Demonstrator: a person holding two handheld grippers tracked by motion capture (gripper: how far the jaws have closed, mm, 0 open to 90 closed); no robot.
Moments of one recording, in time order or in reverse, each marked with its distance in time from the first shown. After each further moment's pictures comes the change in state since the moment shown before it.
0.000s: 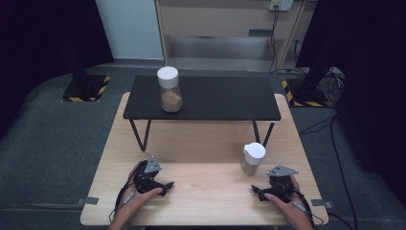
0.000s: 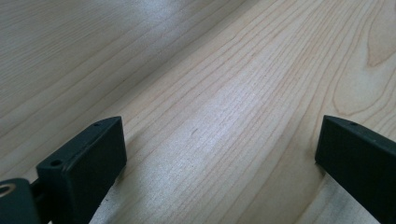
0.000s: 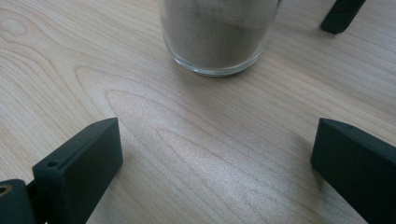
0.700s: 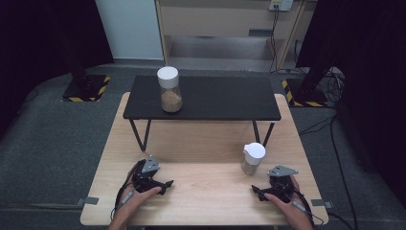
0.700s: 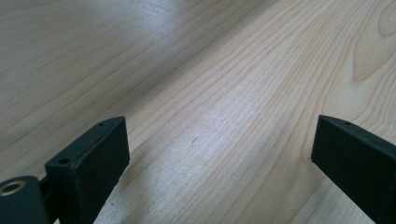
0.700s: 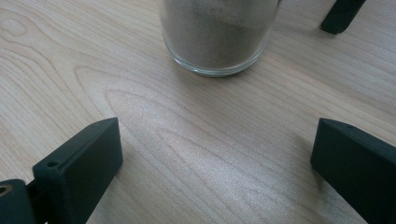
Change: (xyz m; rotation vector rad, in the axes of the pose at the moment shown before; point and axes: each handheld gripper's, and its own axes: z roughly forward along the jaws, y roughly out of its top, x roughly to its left) left arm 0.004 -0.005 -0.005 -0.041 -0.011 -0.015; right arm 0.000 0.000 0.000 0.000 0.000 0.000
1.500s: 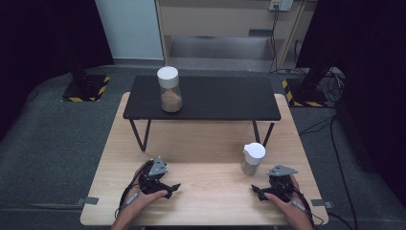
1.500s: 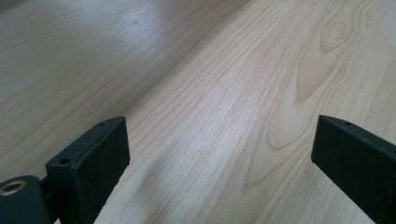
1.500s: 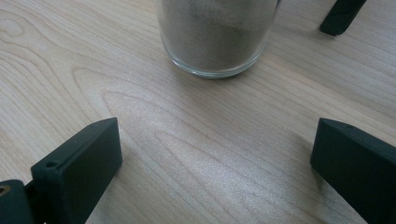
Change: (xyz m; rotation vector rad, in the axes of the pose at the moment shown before) left arm -0.014 0.015 -0.002 -0.018 -0.047 0.086; right arm -0.001 0.001 0.001 -0.001 -0.001 -0.001
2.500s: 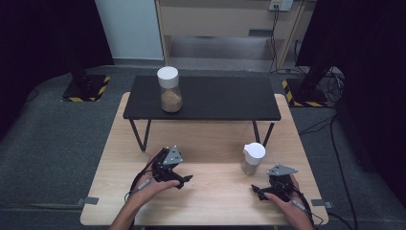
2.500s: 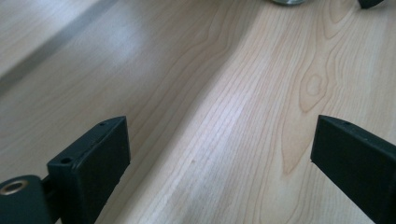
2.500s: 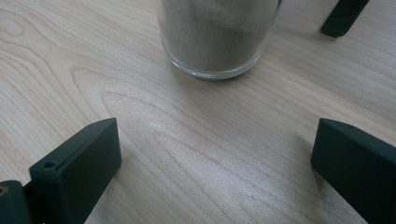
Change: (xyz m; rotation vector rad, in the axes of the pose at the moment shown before) left arm 0.003 0.054 0.017 -0.016 -0.070 0.137; right arm -0.002 0.001 0.001 0.002 0.005 -0.008
